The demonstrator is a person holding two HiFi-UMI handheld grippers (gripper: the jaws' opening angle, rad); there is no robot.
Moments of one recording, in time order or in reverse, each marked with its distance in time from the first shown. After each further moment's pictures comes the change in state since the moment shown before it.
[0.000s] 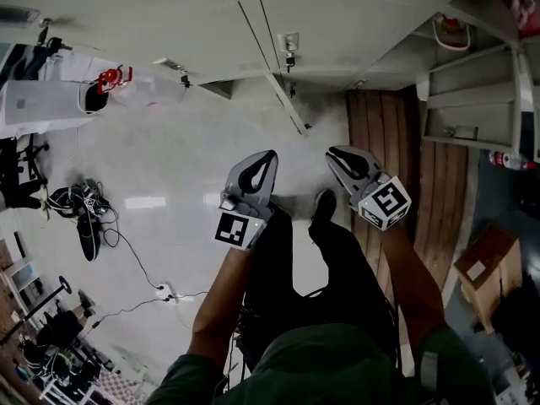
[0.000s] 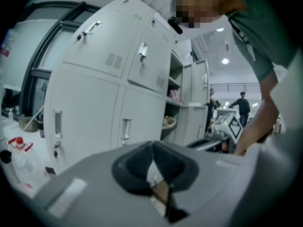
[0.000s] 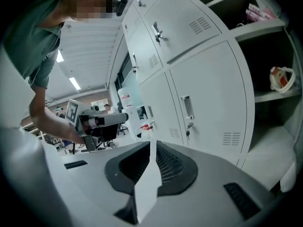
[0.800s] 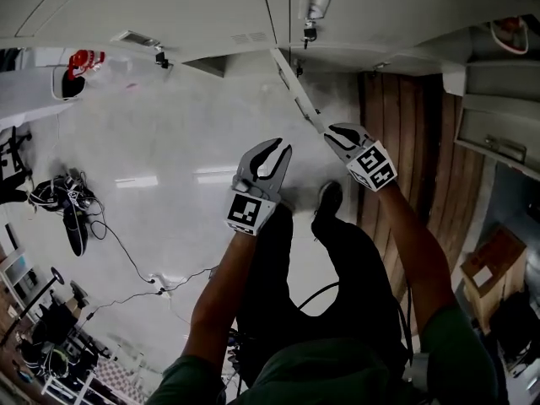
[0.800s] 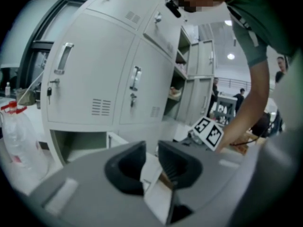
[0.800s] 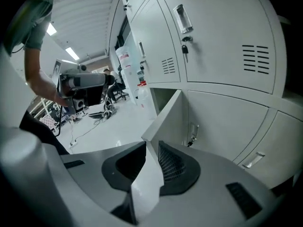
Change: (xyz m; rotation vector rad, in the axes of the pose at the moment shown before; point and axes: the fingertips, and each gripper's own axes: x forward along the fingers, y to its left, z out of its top) left arm 0.036 0.038 -0.194 -0.041 0.176 -0.049; right arm 0.110 -0.085 -0.234 -0.073 0.397 0.049
